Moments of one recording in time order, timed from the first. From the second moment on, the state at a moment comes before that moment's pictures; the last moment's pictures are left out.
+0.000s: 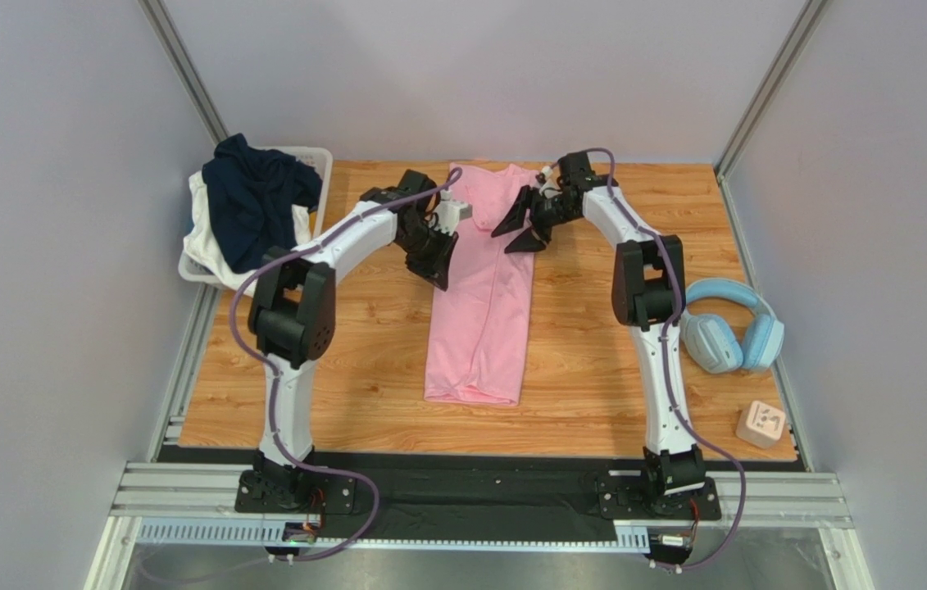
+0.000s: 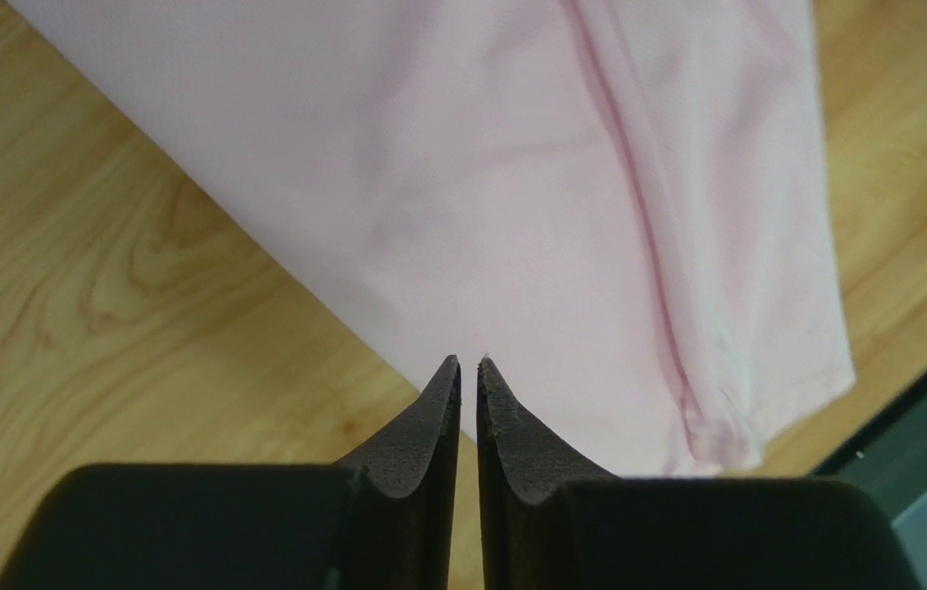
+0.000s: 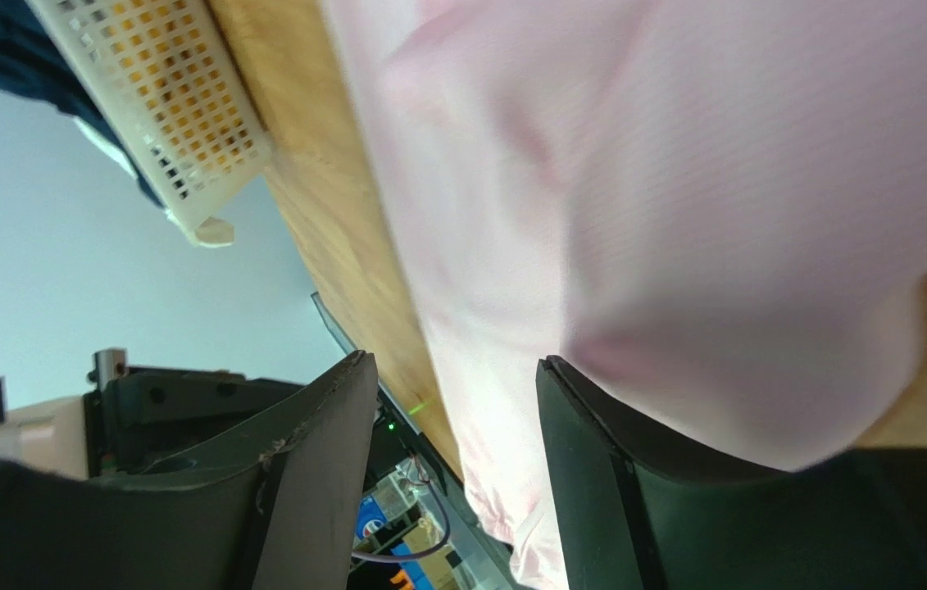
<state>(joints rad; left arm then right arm) -0.42 2.16 1.75 -0.82 0.42 0.11 0.19 2.60 2.25 -0.76 -0.88 0.64</state>
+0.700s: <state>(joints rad) -0.53 1.43 1.05 -0.89 0.48 0.16 0.46 1.58 0.97 -0.66 -0.56 0.64</state>
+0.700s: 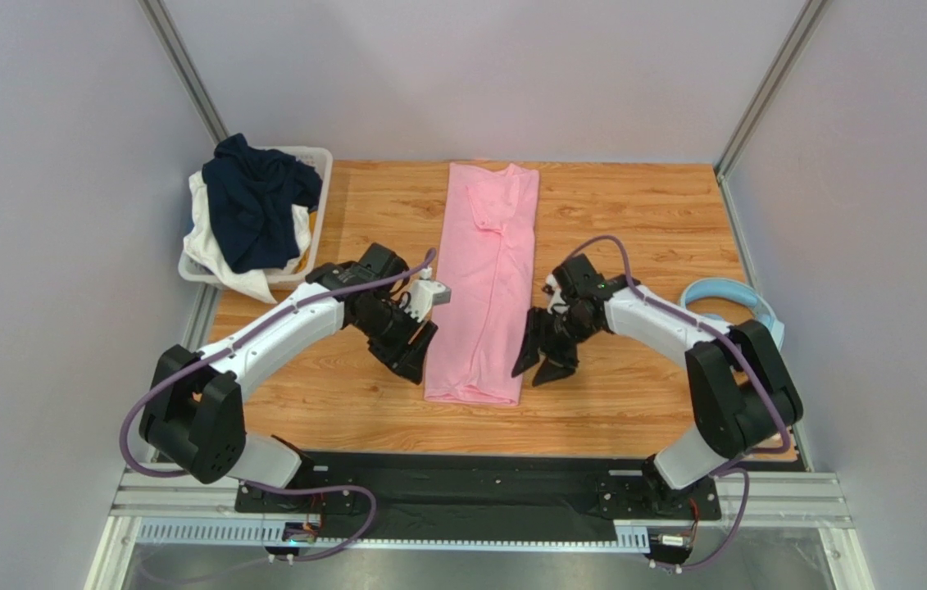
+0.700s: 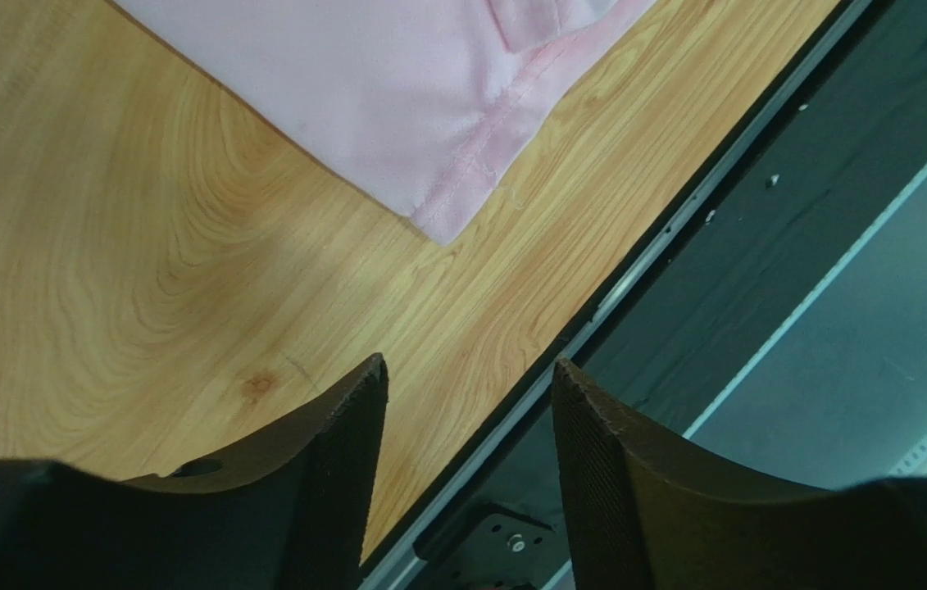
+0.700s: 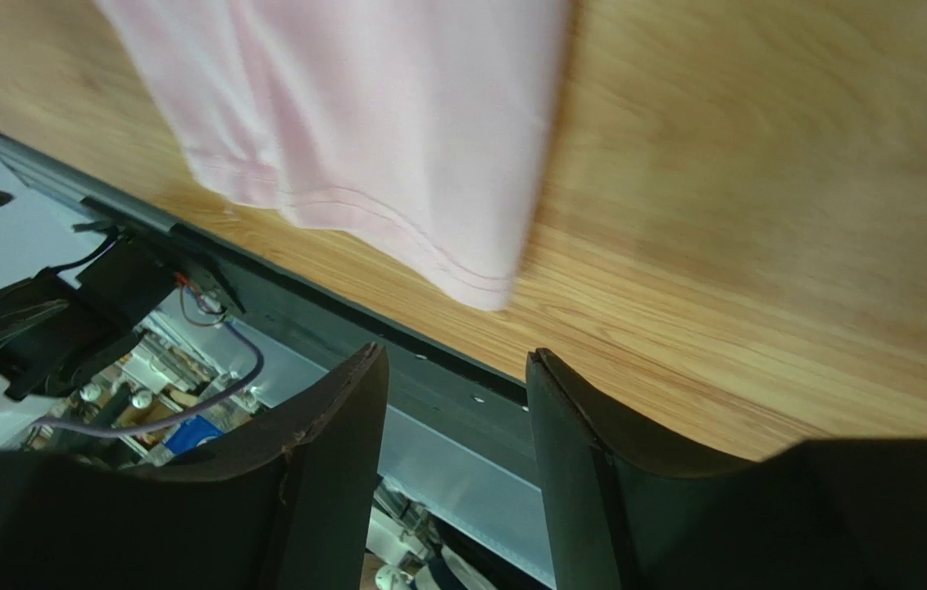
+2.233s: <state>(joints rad) -0.58 1.74 1.04 -0.74 0.48 0.10 0.52 1.60 0.66 -0.20 -0.62 0.89</state>
